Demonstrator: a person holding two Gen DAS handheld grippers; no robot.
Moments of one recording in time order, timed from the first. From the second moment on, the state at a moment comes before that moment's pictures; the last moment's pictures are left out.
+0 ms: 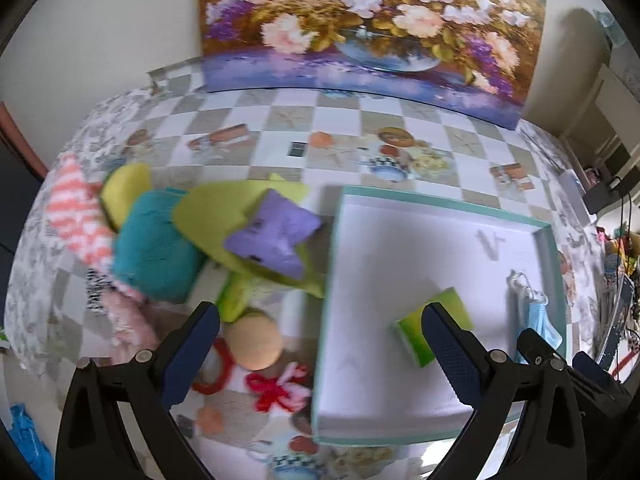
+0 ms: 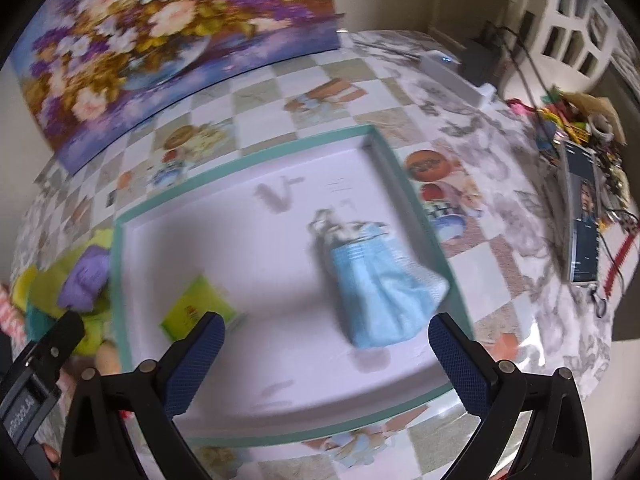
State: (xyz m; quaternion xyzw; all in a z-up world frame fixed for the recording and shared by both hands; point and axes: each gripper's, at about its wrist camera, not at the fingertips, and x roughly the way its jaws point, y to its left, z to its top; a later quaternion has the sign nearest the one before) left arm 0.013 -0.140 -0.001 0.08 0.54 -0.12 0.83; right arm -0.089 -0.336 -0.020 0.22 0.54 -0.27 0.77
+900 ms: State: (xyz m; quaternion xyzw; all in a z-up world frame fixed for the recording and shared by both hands) left arm 0.033 0.037 0.014 -0.01 0.52 0.01 0.85; right arm -0.044 -0.198 -0.023 0.19 0.56 -0.03 0.80
